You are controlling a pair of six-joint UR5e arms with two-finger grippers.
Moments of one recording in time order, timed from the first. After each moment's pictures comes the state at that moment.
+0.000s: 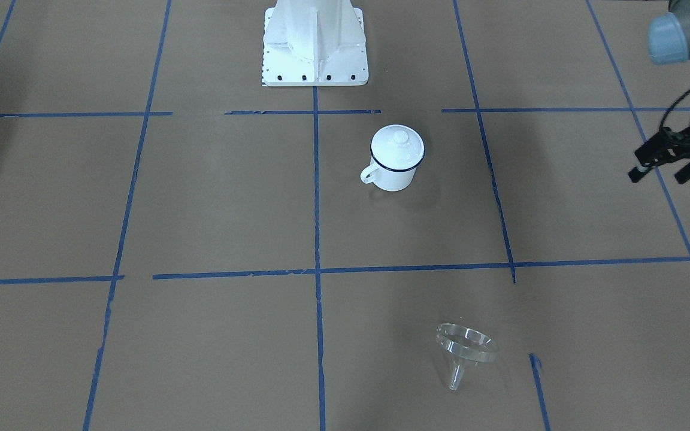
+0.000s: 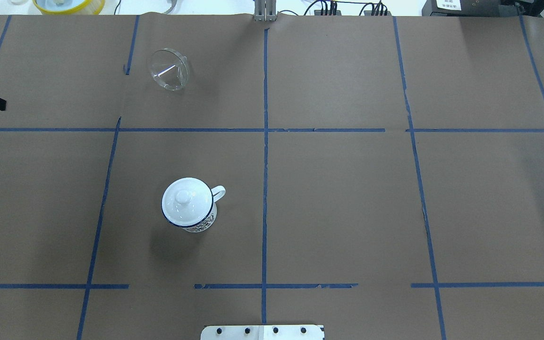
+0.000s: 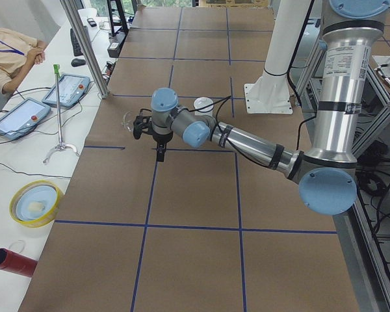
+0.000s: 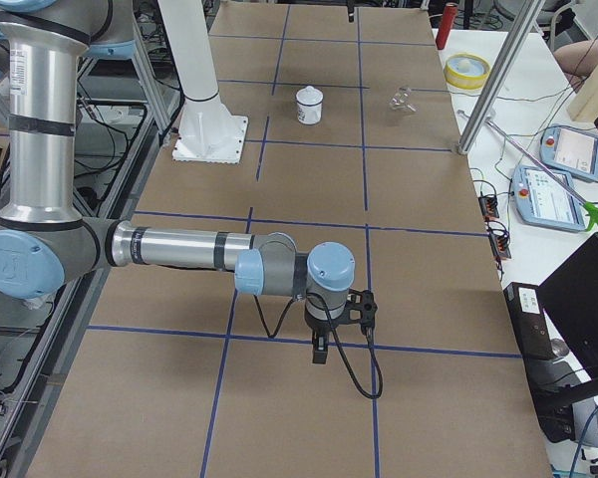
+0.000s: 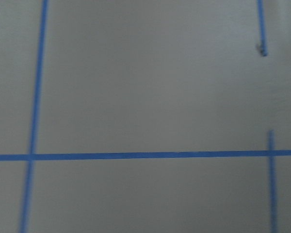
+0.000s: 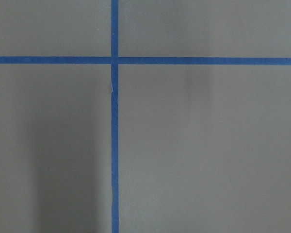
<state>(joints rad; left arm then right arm) -1.18 -1.64 -1.92 -1.83 -2.30 -0.77 1.57 -1.68 1.66 -1.57 2.29 0.01</state>
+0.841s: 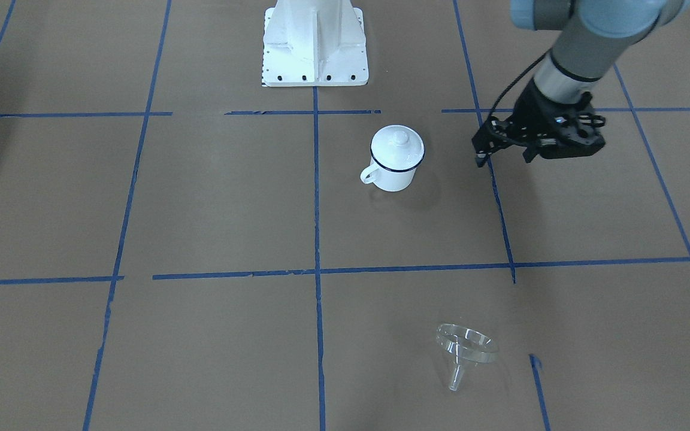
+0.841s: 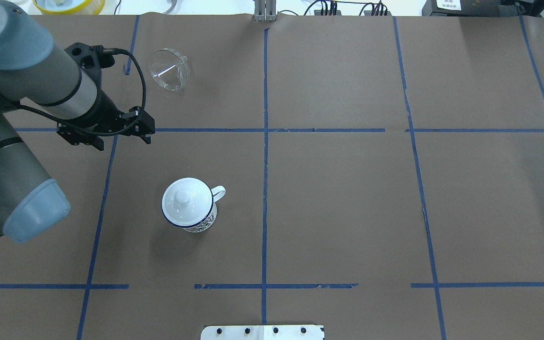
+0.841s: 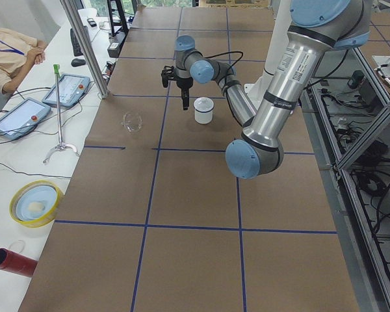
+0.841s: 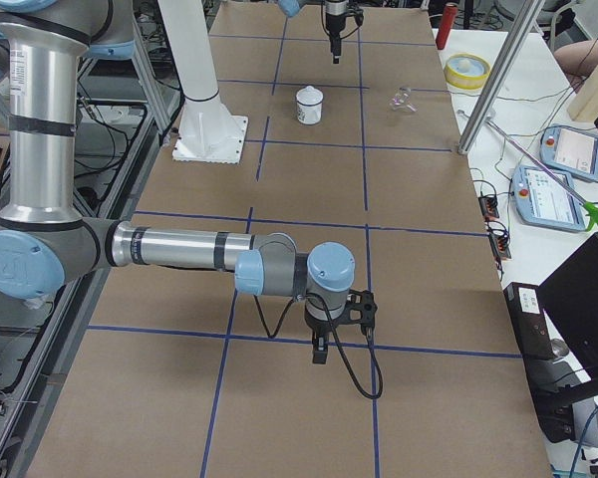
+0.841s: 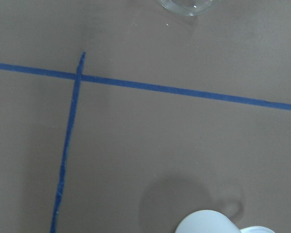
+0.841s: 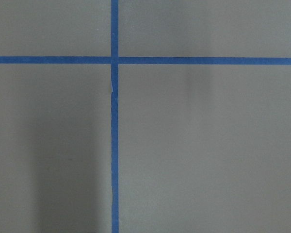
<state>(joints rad) -0.77 -2.05 -2.01 -1.36 -2.07 -1.16 1.57 -1.68 1.66 -1.57 2.29 0.01</state>
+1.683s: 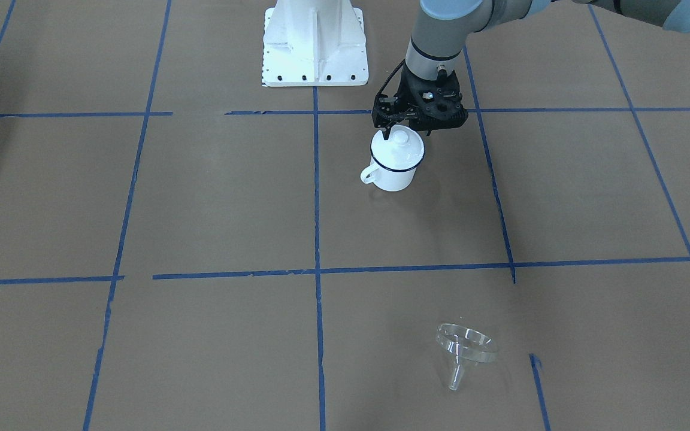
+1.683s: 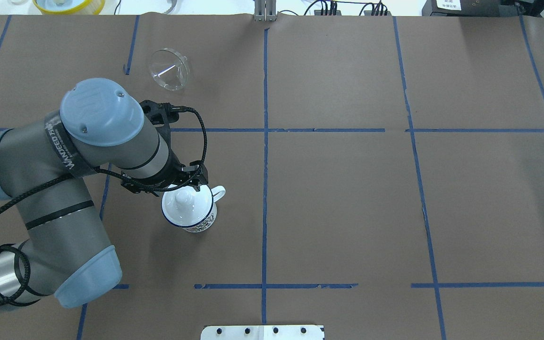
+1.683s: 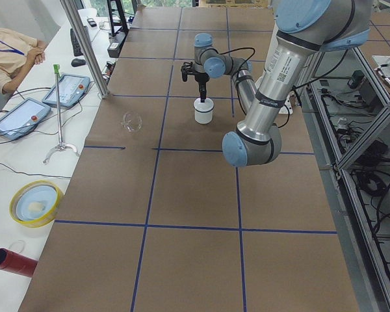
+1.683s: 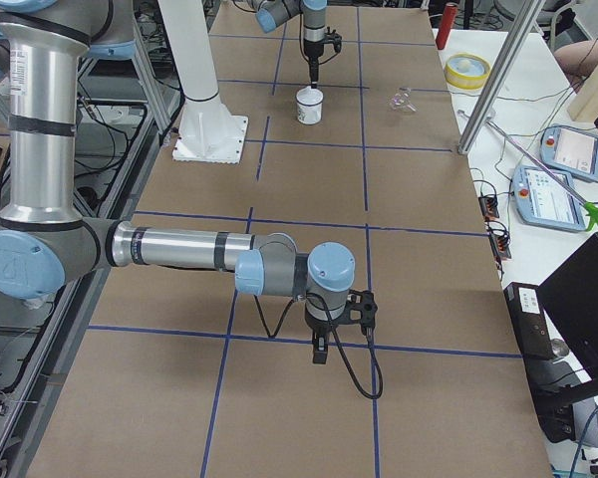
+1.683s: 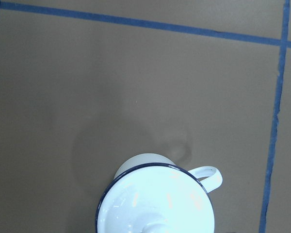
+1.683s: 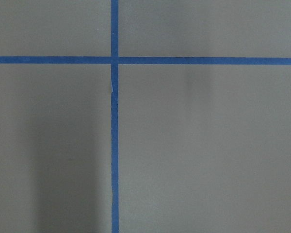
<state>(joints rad) -0.57 -2.11 -1.99 -1.37 -1.95 -1.28 1.57 -1.68 1.66 -1.57 2.29 0.01</state>
